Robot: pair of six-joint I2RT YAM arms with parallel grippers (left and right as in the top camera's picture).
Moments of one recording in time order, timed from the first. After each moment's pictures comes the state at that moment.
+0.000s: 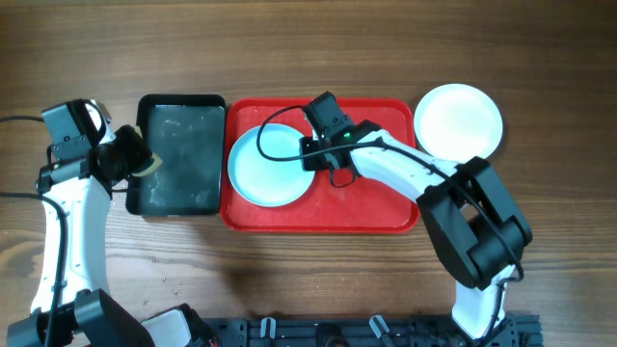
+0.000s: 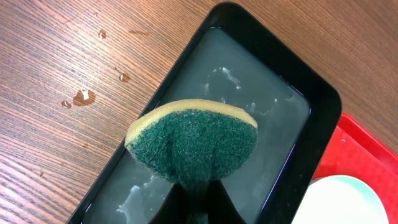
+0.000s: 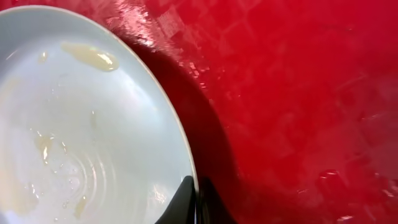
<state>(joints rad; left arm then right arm) 0.37 1.42 0.98 -0.58 0.16 -0.30 0.62 2.01 1.26 -0.40 -0.09 0.47</state>
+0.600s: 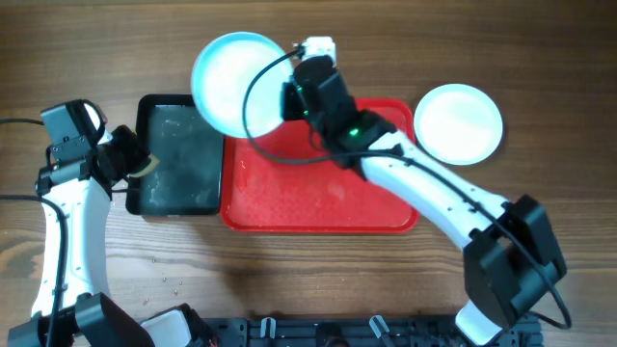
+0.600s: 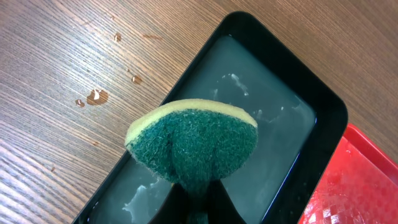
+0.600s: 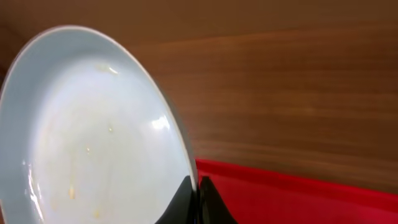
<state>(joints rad) 0.37 1.41 0.98 -0.58 0.12 -0.34 0.69 1.81 1.36 -0.09 0.19 0.49</state>
